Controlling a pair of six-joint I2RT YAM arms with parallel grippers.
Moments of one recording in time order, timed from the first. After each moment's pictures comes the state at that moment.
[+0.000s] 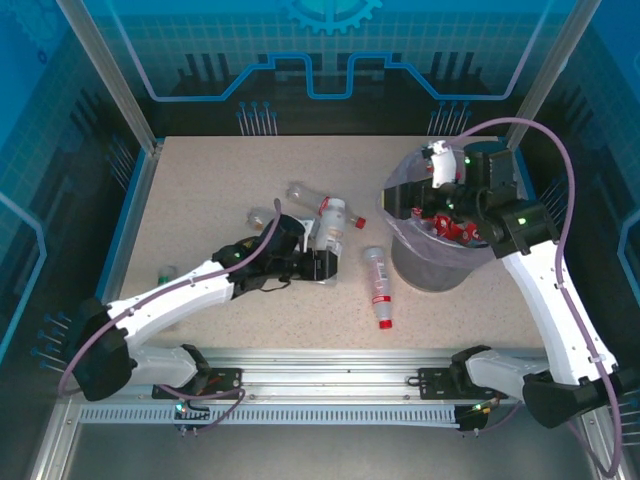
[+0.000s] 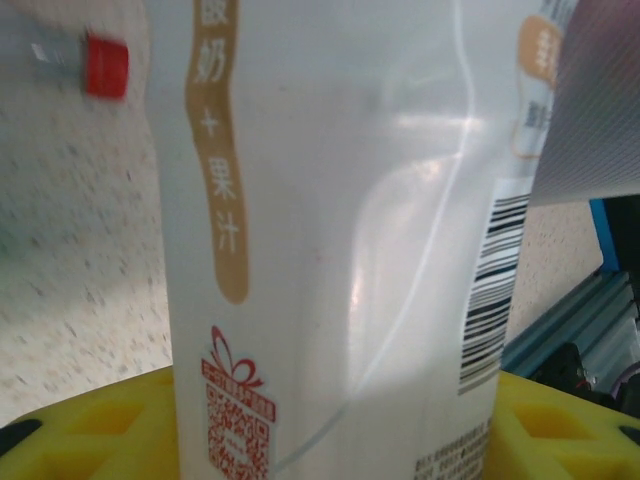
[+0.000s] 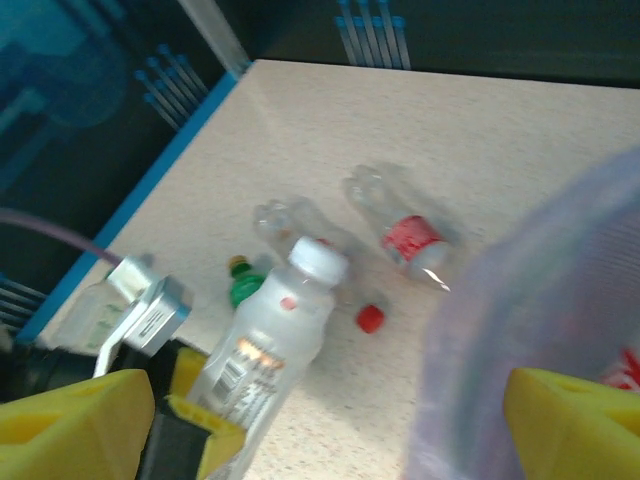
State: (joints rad) left arm -0.75 1.27 0.93 -0.38 0.16 -0.71; right arm 0.34 1.16 1.47 -0.87 -0.38 0.19
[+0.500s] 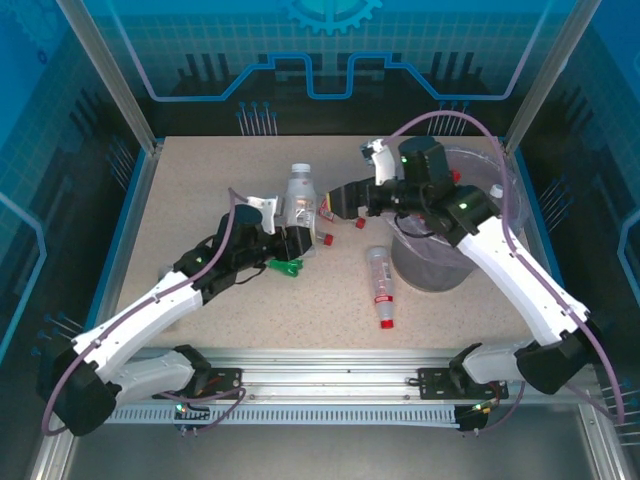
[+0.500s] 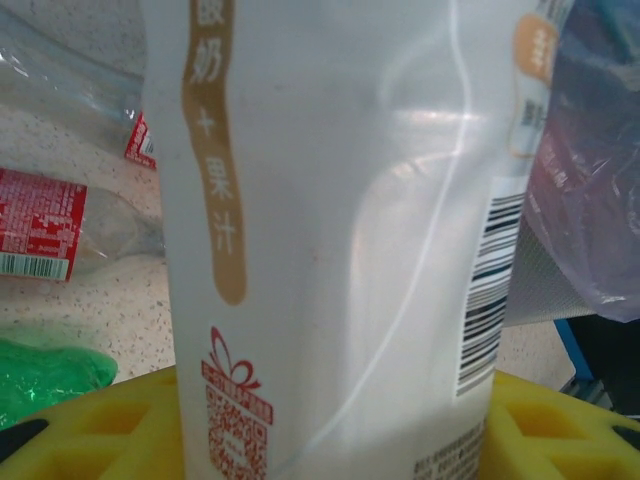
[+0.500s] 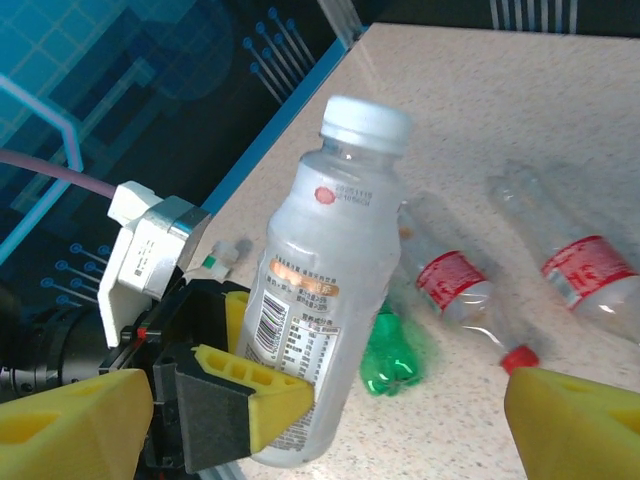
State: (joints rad) left arm -0.59 1.07 0.84 -0.25 0.15 -0.64; right arm 0.59 1.35 1.49 -0.67 -0.38 0.34
